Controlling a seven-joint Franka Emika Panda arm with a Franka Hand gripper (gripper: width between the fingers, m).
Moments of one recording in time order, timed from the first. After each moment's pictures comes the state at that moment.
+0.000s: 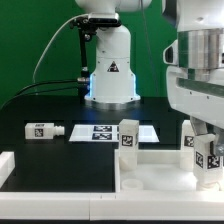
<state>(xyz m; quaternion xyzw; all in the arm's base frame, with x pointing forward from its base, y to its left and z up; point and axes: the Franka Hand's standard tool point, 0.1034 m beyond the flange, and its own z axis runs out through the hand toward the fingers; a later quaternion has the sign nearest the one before) 0.638 0.109 0.084 -0.74 0.67 -0.01 0.06</state>
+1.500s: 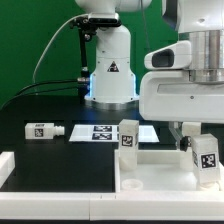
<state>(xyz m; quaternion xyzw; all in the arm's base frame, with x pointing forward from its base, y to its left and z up) 0.640 0.109 0.083 -0.98 0.21 -0.04 0.04</state>
